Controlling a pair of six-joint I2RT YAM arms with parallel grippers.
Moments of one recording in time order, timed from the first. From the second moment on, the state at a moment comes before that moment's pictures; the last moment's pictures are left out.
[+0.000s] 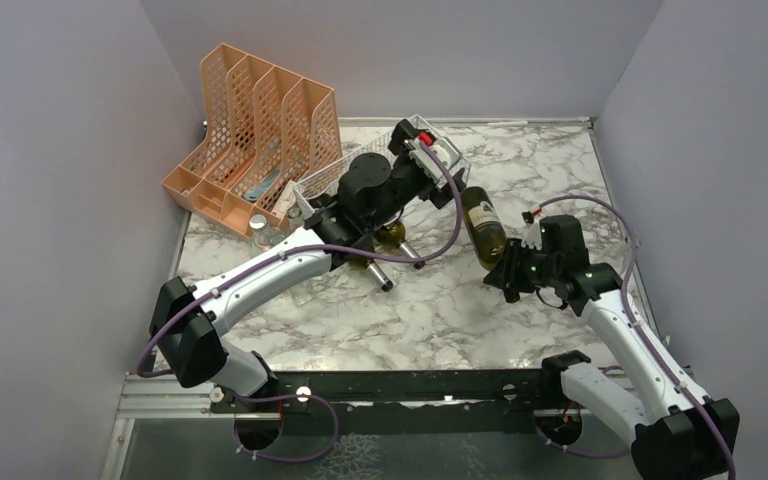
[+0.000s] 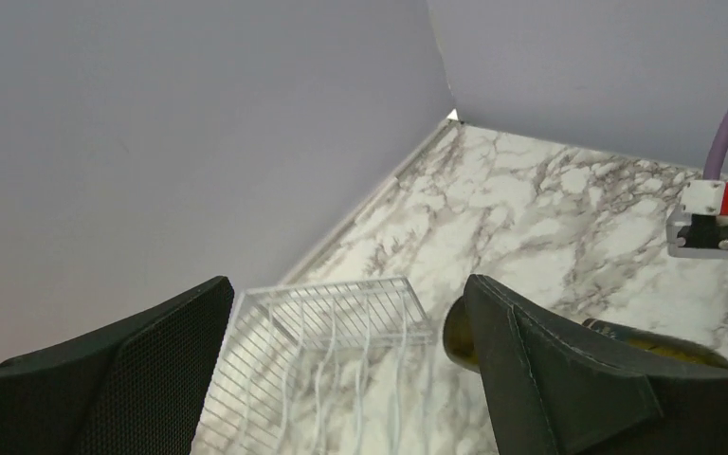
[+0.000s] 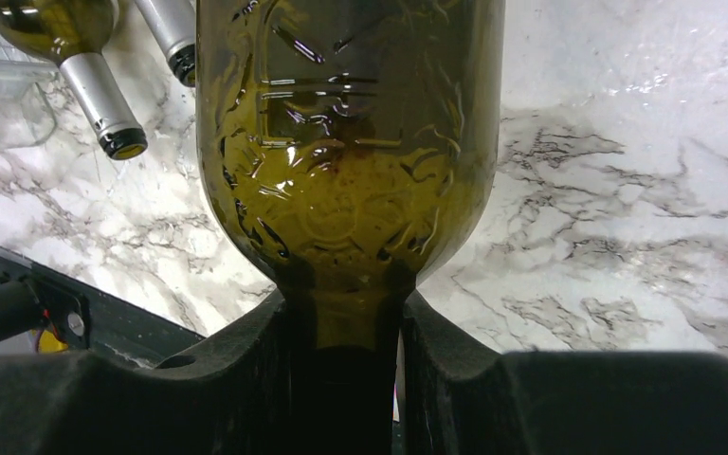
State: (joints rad) left arm -0.88 1.46 1.30 0.28 -0.04 0.43; right arm 0.25 0.88 0.70 -0.66 -0.28 0.38
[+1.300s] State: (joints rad) left arm -0.88 1.20 1.25 -0.05 -0.17 0.04; right arm 0.39 1.23 0.65 -0.28 -0.49 0.38
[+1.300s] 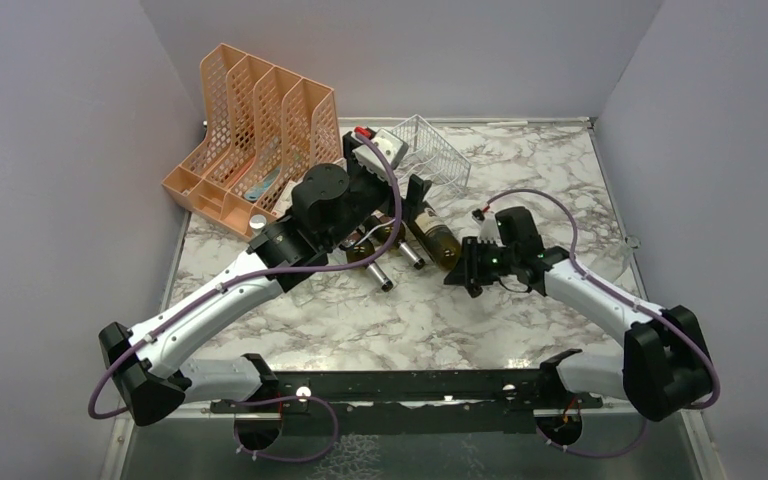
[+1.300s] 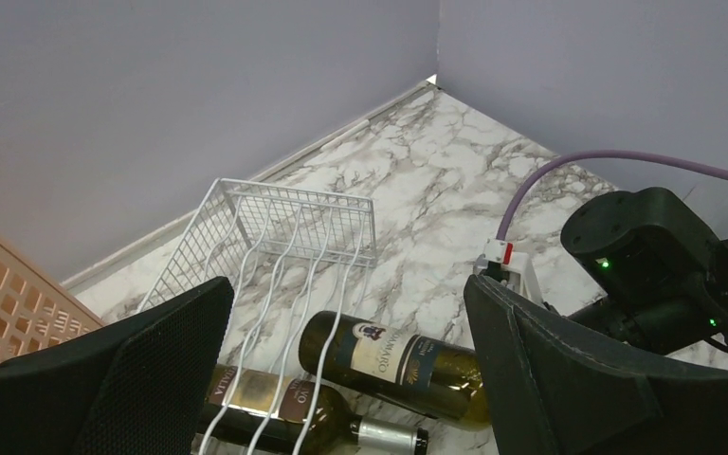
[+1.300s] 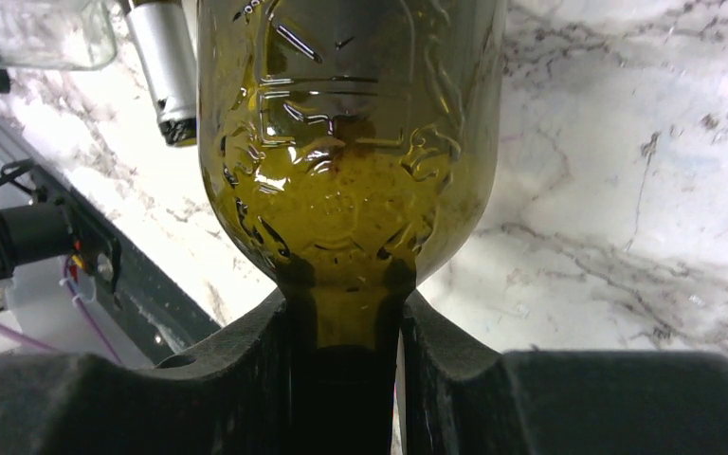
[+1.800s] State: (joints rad) left arm -0.88 1.19 1.24 -0.05 -0.17 0.04; right arm 0.42 1.48 0.72 -0.01 -0.43 0.34
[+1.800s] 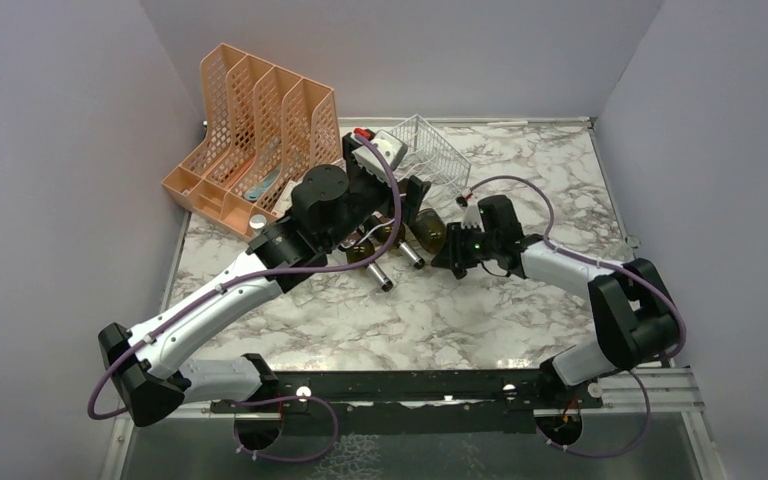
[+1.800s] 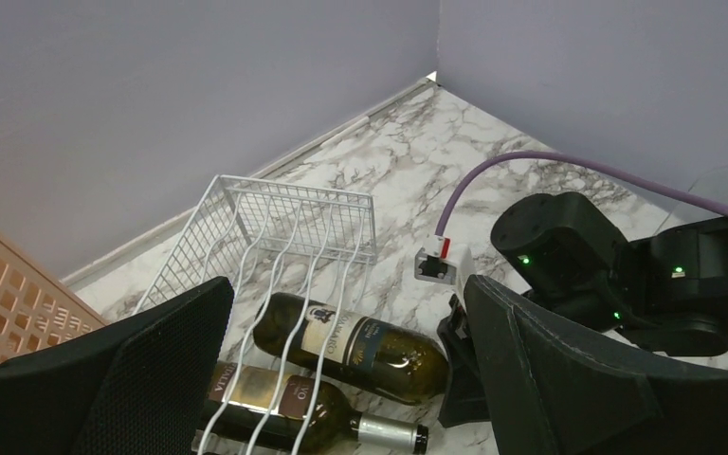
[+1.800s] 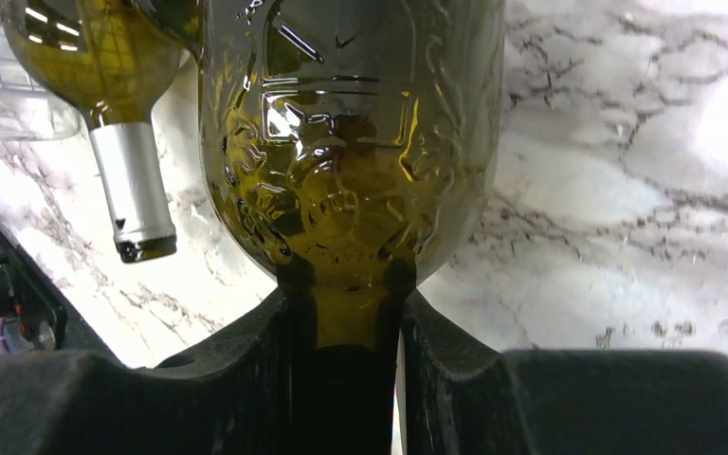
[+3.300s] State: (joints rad) left arm -0.88 1.12 1.21 -0.08 -0.17 0.03; right arm 0.43 1.71 1.11 -0.01 -0.24 0.20
